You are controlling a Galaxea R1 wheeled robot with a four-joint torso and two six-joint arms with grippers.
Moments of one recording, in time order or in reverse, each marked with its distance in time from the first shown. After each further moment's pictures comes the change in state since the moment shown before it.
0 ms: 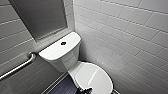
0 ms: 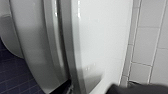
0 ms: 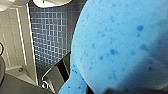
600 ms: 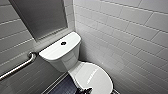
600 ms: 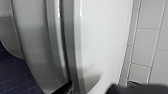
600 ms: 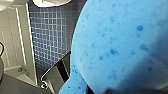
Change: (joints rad) left arm 0.005 0.026 -0.069 0.034 -0.022 -0.041; right arm 0.000 0.005 -0.010 0.000 0.000 0.000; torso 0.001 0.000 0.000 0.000
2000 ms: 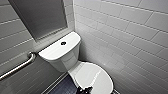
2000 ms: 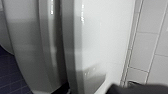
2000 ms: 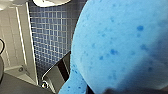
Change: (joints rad) left arm -0.015 0.009 -0.007 0.050 -0.011 -0.118; right arm 0.000 0.012 -0.003 0.000 0.000 0.000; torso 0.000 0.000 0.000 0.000
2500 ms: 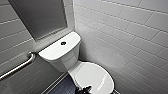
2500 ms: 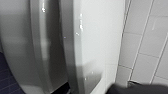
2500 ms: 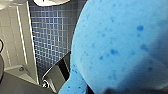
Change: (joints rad) left arm 0.006 -0.046 0.041 0.238 -0.075 -0.241; right arm 0.000 0.011 -0.007 0.000 0.000 0.000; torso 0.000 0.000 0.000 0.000
